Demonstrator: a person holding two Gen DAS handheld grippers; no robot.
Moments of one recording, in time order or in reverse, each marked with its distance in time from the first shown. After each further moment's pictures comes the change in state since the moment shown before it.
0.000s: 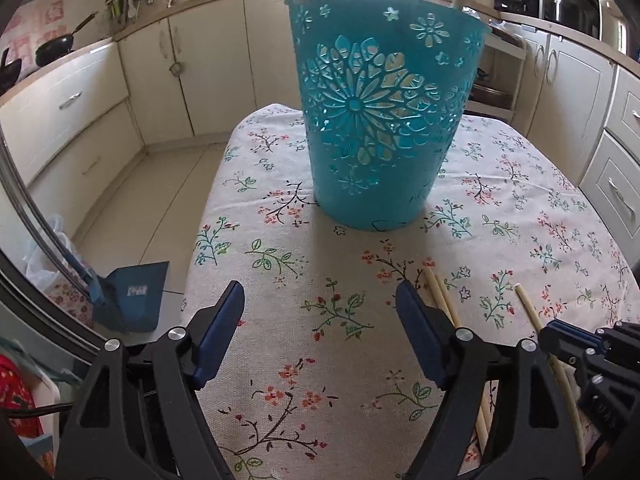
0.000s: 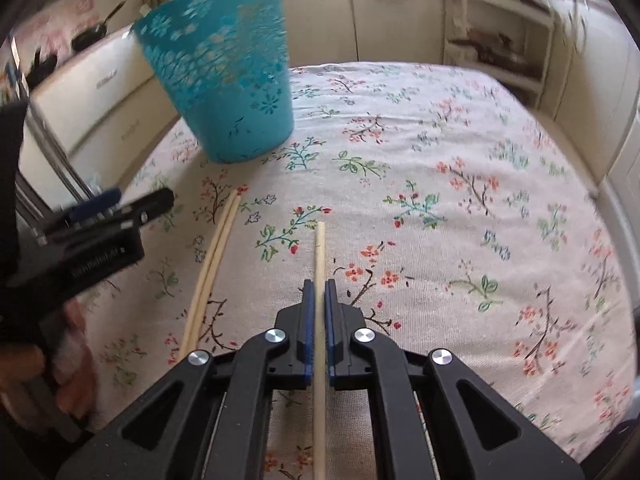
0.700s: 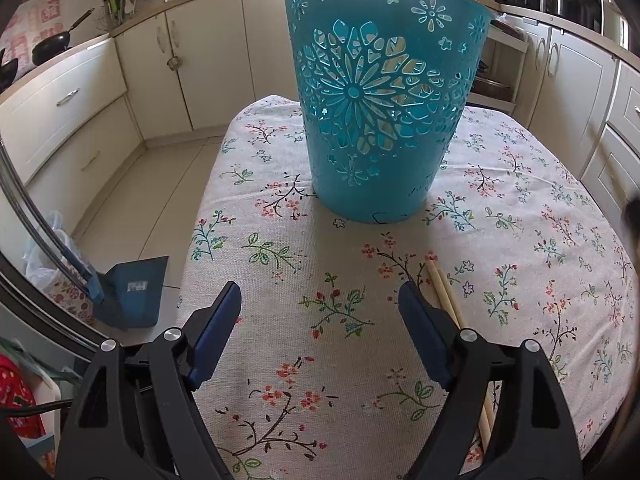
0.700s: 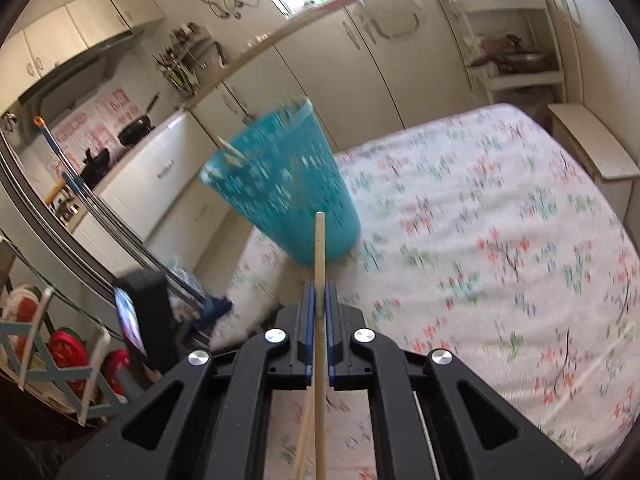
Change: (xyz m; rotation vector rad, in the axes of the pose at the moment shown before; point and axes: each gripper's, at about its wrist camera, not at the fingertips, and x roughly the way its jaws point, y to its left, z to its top) left arm 0.007 -0.003 -0.001 0.014 0.029 0.004; right arm -0.060 0.000 0.050 0.145 -0.197 0.293
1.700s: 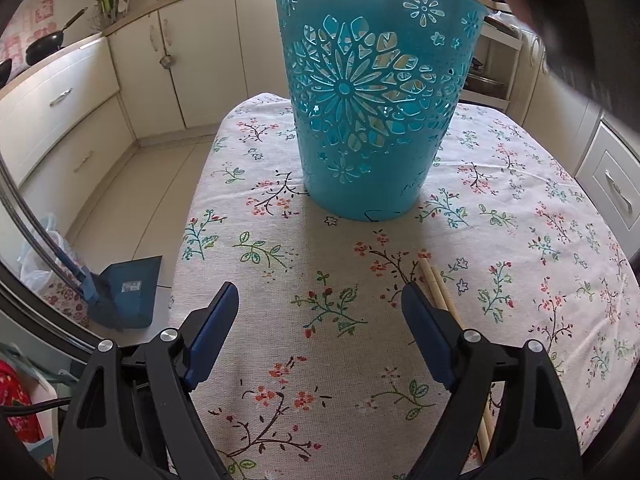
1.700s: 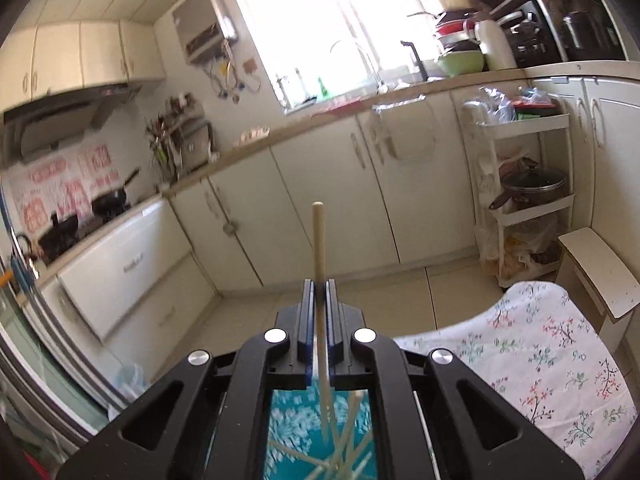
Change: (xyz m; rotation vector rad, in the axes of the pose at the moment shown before) left arm 0.001 -0.001 0.001 0.005 0.008 -0.028; right arm 0.087 0.066 0.150 -0.099 -0.341 -0.138
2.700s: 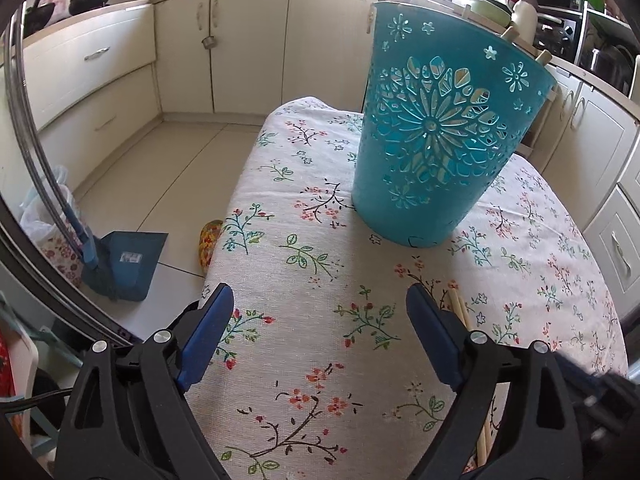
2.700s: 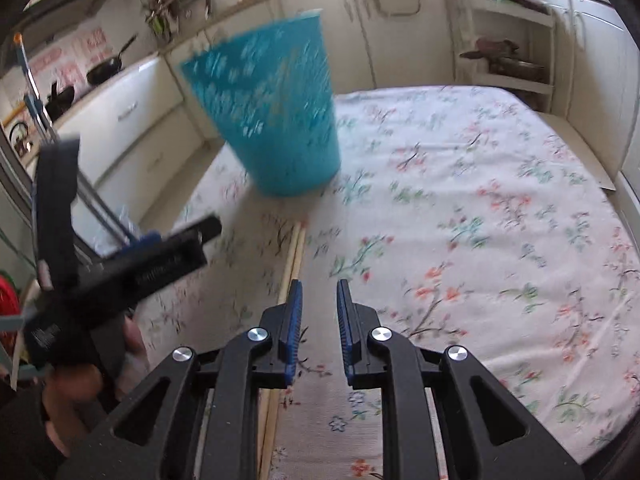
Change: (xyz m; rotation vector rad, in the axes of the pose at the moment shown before) left arm -0.006 0.036 -0.002 -0.194 -0.033 0.009; right arm -0.097 -0.034 -0.188 -0.080 0.465 -0.050
